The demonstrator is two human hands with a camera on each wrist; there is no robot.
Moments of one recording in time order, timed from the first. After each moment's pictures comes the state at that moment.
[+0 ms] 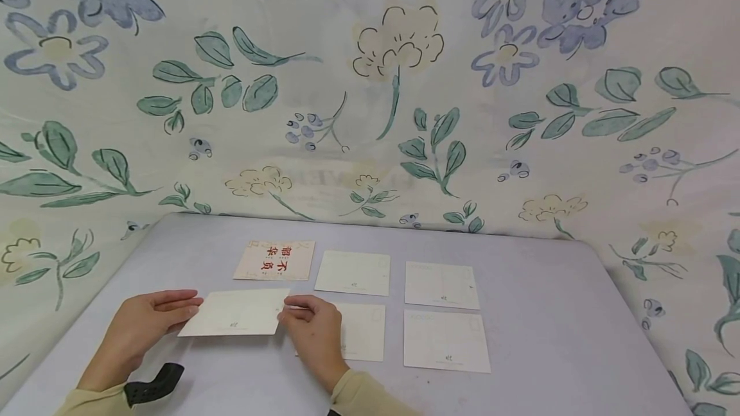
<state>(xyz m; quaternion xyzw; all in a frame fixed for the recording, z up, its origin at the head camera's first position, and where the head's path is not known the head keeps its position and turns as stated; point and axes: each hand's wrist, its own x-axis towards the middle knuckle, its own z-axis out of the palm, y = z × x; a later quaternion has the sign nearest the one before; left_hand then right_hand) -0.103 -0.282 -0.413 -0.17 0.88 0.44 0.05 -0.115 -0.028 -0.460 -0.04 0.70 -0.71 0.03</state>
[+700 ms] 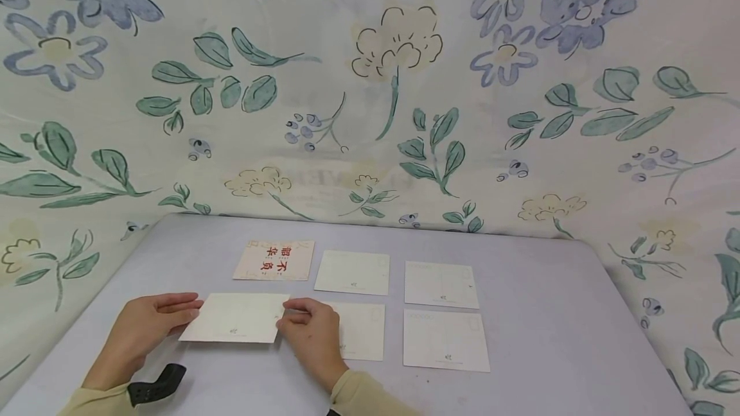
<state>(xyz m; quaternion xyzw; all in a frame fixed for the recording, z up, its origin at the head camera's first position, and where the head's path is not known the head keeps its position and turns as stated) -0.106 -0.279 -0.421 -0.20 0.87 0.44 0.05 -0.113 -0.031 -0.461 -0.03 0.72 -0.69 0.04</state>
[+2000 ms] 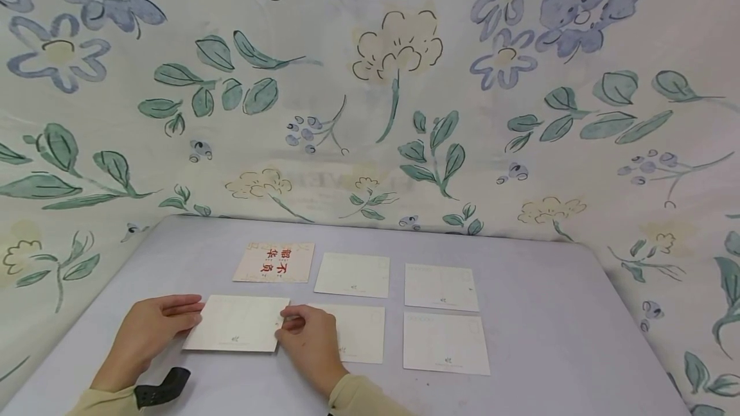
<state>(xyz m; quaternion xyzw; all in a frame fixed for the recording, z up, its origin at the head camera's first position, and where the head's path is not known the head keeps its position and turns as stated) -0.106 -0.271 -0.425 -0.20 0.89 0.41 0.03 -0.113 -0.029 -0.466 -0.10 0.79 -0.60 0.02</state>
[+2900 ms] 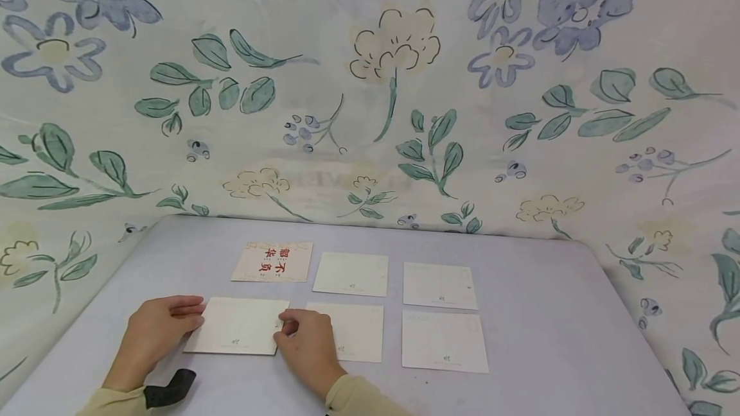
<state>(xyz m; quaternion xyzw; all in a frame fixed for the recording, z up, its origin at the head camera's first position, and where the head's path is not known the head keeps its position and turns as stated) -0.108 -0.260 -0.429 -0.20 0.92 0.33 0.01 -0.111 -0.030 -0.467 -0.13 0.83 -0.54 0.00</state>
